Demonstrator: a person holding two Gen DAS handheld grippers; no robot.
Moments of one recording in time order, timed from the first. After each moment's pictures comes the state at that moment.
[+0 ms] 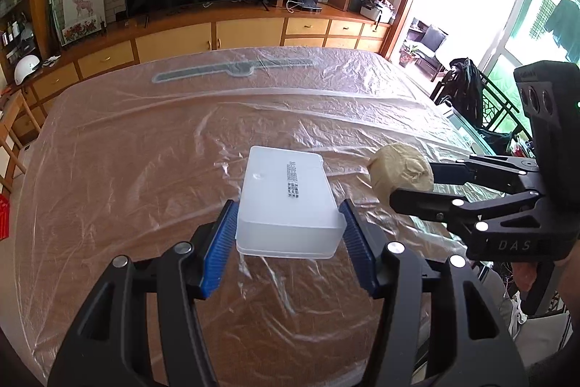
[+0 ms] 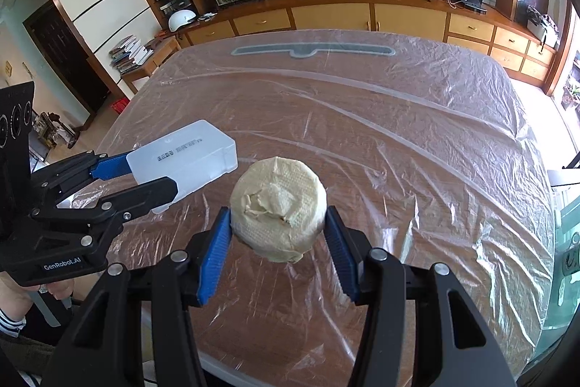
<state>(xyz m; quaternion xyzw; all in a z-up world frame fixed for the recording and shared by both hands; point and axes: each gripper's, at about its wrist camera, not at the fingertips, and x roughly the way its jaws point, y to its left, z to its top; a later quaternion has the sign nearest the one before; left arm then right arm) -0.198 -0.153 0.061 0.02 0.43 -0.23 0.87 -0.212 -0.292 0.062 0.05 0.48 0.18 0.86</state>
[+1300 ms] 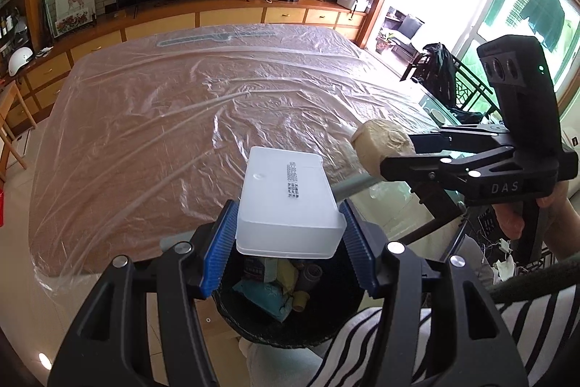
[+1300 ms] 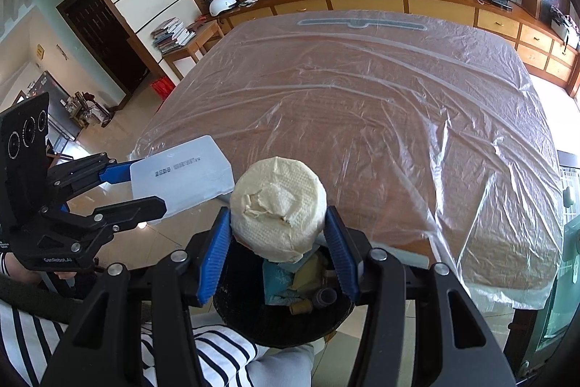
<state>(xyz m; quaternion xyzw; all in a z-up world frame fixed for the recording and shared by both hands) -0.333 -0.118 0.083 0.02 0.45 -0.27 0.85 -0.327 -0.276 0.084 0.05 0.49 0.24 0.83</state>
